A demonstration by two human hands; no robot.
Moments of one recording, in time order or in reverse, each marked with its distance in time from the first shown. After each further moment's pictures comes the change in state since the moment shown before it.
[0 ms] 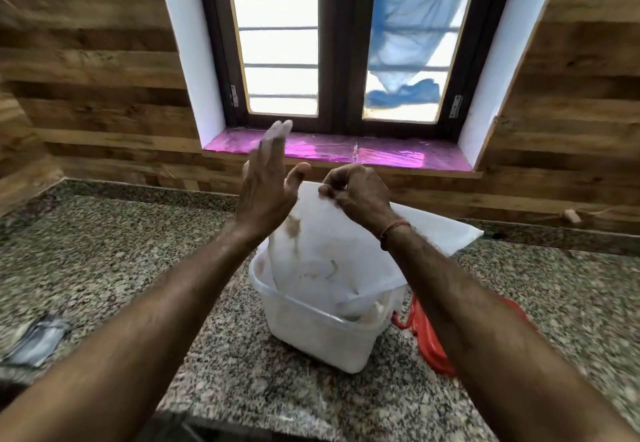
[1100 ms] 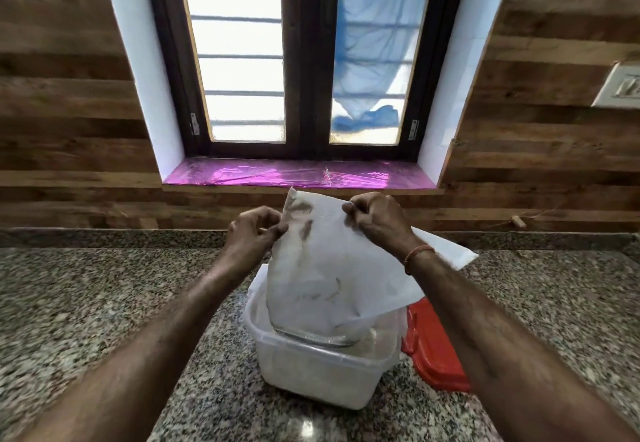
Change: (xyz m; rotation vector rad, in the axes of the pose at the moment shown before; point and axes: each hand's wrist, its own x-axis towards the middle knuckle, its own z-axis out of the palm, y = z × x) left_hand -0.005 -0.063 0.011 -0.648 -0.367 -0.427; right_hand 0.007 0.029 -0.010 -0.120 0.074 0.192
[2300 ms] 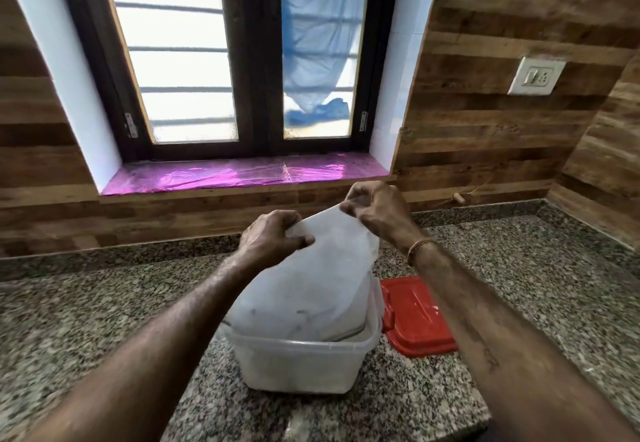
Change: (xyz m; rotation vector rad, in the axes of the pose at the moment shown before) left_hand 0.022 0.019 0.048 0.506 -0.312 0.168; right_hand -0.030 0.009 -0.032 0.059 0.146 0.140
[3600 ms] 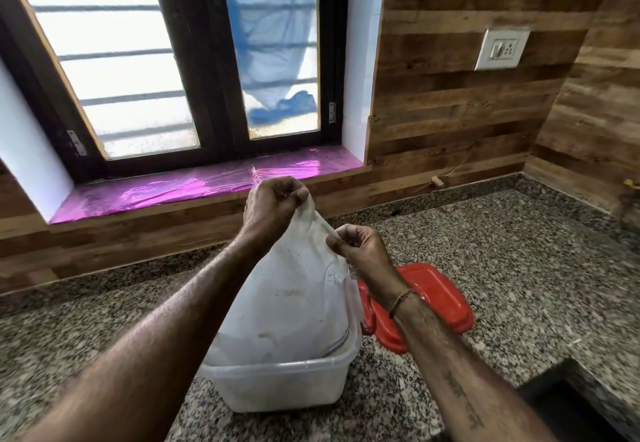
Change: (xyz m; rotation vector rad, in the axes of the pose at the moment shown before) left_hand 0.055 0.068 0.022 -0.417 0.192 0.070; right_hand -0.051 0.070 0.043 0.969 -0.005 0.189
